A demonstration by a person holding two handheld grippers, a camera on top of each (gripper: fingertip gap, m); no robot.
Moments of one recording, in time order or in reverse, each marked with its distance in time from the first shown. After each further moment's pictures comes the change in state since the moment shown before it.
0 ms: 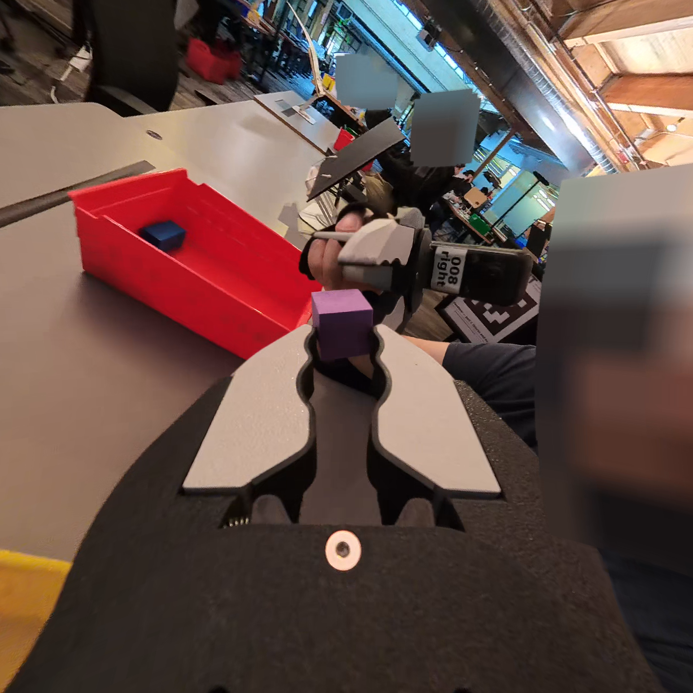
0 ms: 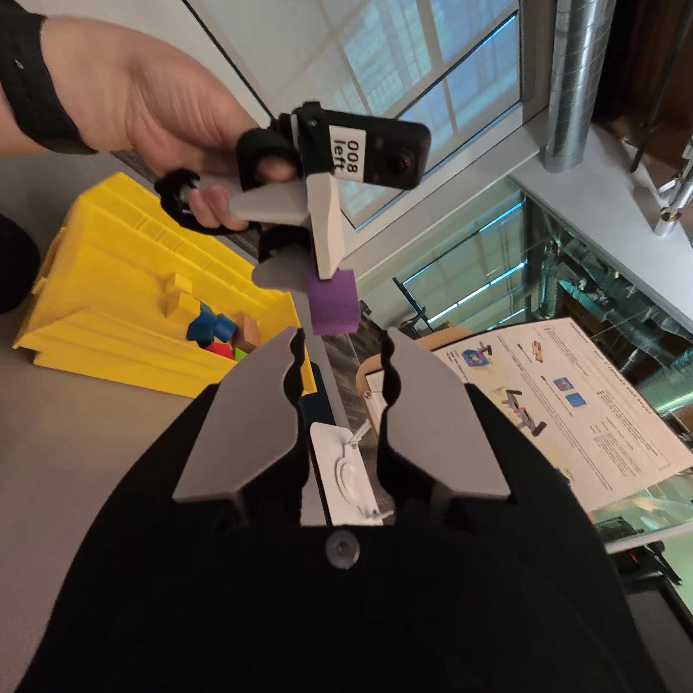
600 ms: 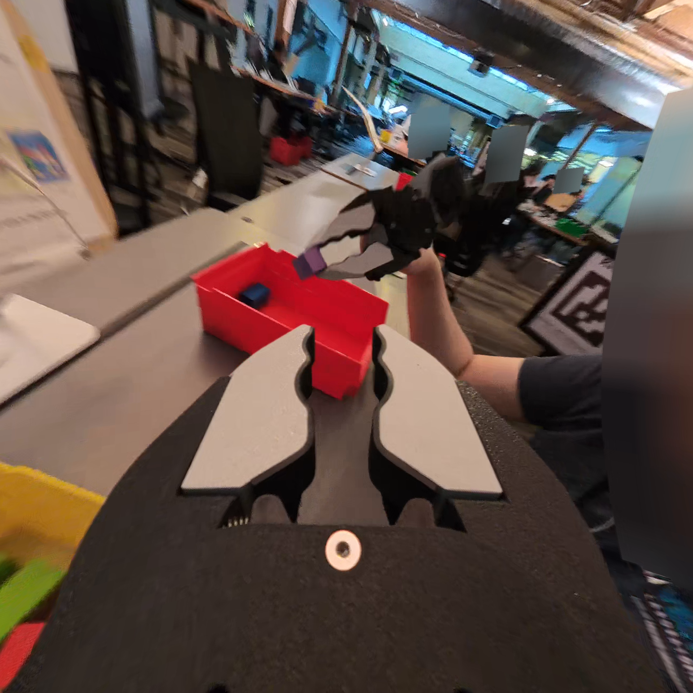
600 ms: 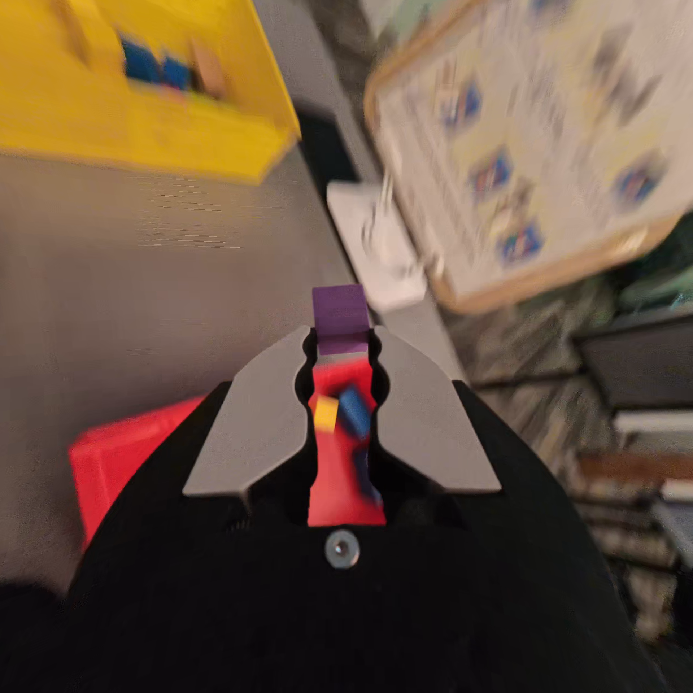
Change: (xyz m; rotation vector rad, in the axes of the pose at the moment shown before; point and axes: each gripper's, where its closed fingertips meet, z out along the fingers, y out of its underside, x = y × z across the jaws) left arm -0.004 -0.026 -0.032 0.125 -0.194 0.244; right arm 0.045 0.145 -0.095 -0.667 -0.135 0.295
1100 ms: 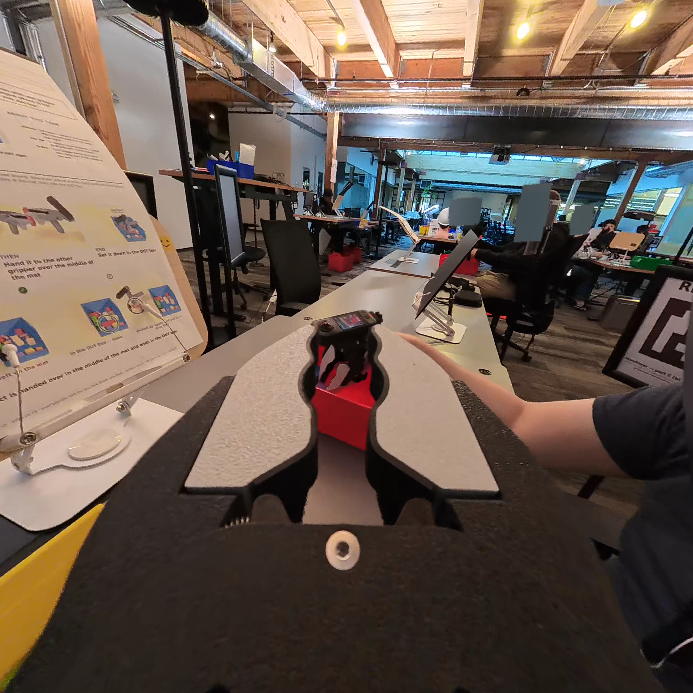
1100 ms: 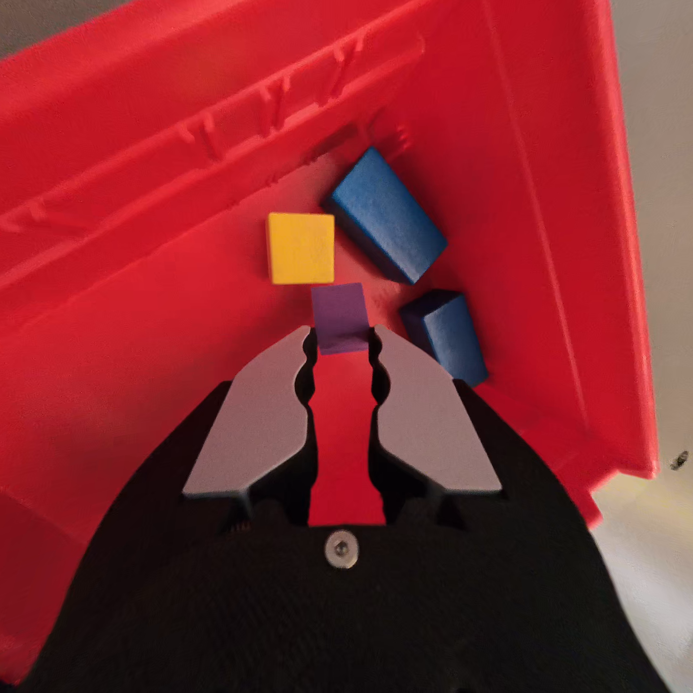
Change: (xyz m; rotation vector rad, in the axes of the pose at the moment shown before) left arm 0.006 -0.030 -0.028 0.278 -0.116 0.233; right arm -0.011 0.208 0.084 -0.657 -0.188 0.306
